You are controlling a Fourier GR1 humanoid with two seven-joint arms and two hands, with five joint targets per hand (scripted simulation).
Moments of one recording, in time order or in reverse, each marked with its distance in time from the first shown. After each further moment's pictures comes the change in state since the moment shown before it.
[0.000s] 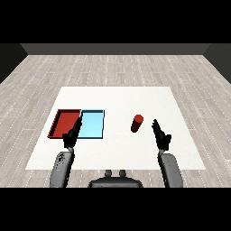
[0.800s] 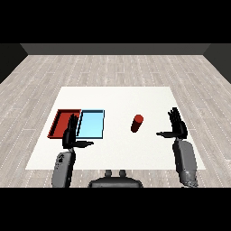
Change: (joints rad) left arm 0.007 -0.069 0.051 -0.053 0.053 0.005 -0.336; right arm -0.257 -0.191 -0.274 0.365 -0.184 0.287 -0.376
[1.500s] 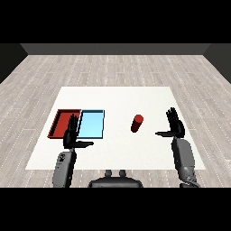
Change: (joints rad) left arm -0.009 -0.003 0.010 0.054 0.030 -0.023 -0.087; right arm -0.057 -0.007 -0.001 0.133 0.005 0.056 -0.078
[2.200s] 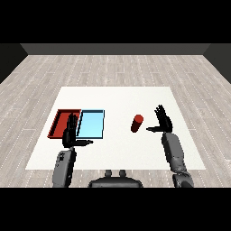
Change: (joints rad) left arm -0.022 0.003 0.014 0.009 0.025 0.000 -0.003; right arm -0.148 0.072 0.039 0.184 0.011 -0.034 0.025
